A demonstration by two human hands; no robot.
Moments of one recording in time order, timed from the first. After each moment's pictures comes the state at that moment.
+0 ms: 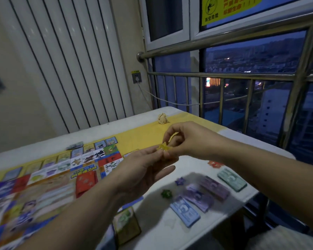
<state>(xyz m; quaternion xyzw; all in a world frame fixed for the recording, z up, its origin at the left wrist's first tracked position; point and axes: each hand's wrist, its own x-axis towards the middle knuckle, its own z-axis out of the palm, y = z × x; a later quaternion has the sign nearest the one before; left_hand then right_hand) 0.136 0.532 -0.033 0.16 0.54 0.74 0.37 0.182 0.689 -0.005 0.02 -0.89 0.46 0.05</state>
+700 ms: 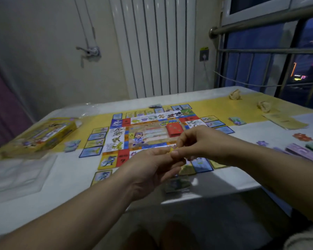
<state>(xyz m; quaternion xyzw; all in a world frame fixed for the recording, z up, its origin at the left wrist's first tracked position) 0.219 0.314 -0.061 0.00 0.57 0.78 0.28 0.209 0.477 -0.043 0.14 -0.85 0.49 -0.09</state>
